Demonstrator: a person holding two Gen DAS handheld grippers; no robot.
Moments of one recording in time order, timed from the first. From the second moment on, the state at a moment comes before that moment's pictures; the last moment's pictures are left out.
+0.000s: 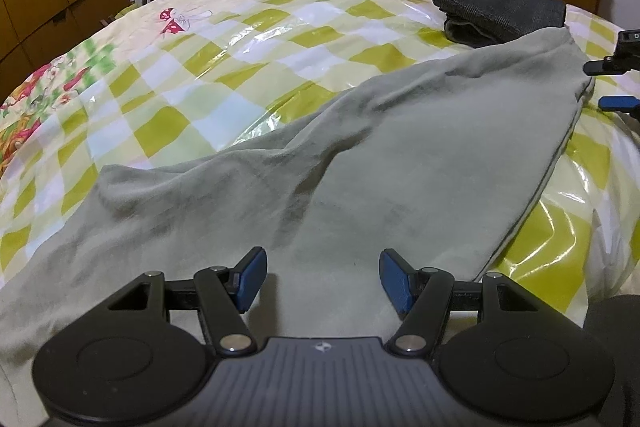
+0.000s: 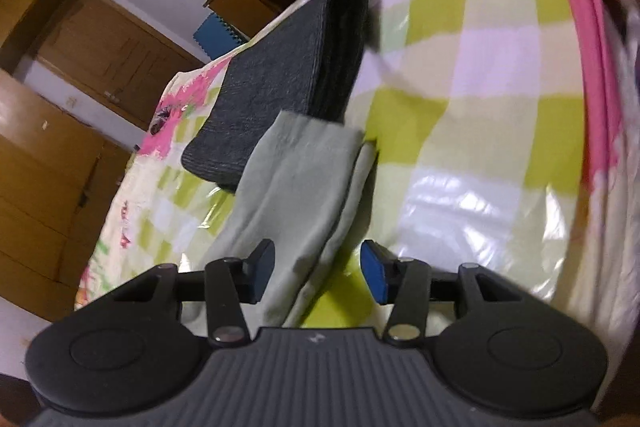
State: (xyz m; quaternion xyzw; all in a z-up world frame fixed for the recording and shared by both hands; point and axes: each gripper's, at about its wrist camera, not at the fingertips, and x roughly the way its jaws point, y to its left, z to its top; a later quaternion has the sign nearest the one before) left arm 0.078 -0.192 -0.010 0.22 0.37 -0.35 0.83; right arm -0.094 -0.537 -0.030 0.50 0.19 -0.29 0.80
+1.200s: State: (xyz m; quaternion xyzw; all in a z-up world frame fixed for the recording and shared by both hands) left arm 0.069 -0.133 -0.004 0.17 0.37 -0.33 0.85; right arm -0.023 -0.477 0.085 0.44 0.09 -0.09 0.89
